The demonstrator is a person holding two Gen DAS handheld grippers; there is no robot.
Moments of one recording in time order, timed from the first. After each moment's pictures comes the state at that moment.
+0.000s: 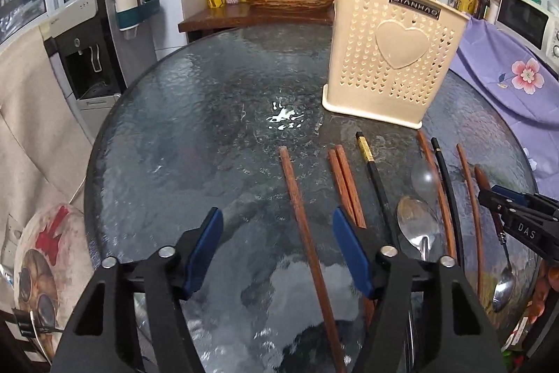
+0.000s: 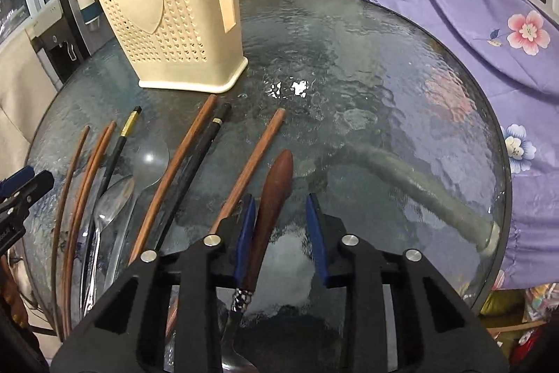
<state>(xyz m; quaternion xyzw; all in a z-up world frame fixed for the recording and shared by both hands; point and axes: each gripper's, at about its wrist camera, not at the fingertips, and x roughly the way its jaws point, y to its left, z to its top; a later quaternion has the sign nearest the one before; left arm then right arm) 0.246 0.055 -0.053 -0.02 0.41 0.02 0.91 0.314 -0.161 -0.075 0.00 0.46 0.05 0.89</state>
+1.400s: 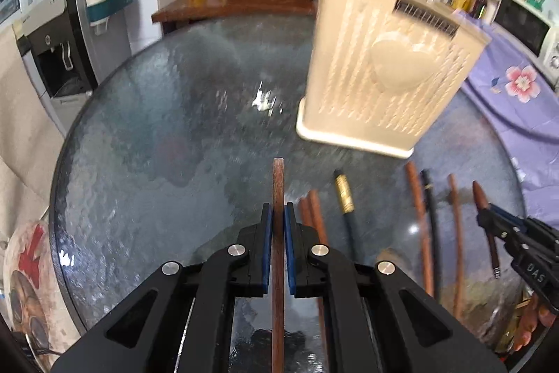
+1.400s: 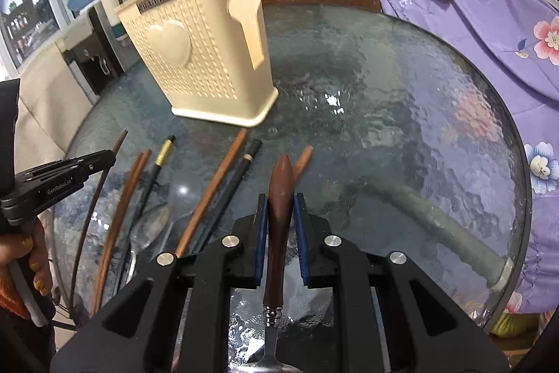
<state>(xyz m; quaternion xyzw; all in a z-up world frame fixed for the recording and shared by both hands) 0.301 0.053 -0.033 -0.05 0.42 -0.02 0.90 0.327 -0.172 -0.052 0.05 0.42 0.14 0.90</state>
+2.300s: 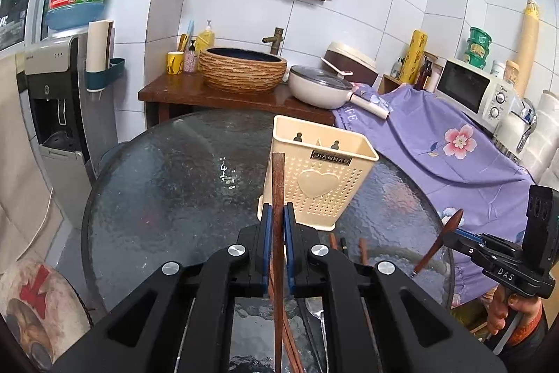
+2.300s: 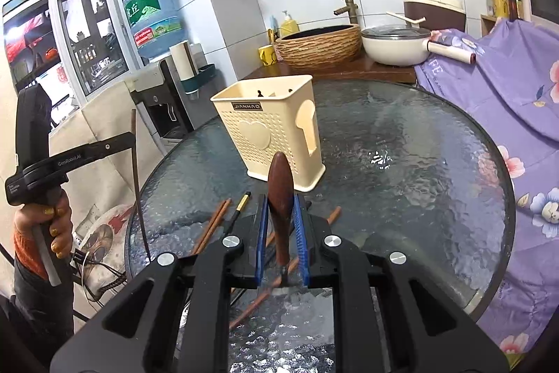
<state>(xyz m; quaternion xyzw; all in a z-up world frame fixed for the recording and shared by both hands) 0.229 0.075 0.077 -0.09 0.28 -0.10 0.95 0.265 -0.208 0.040 0.07 0.30 0.25 0.92</state>
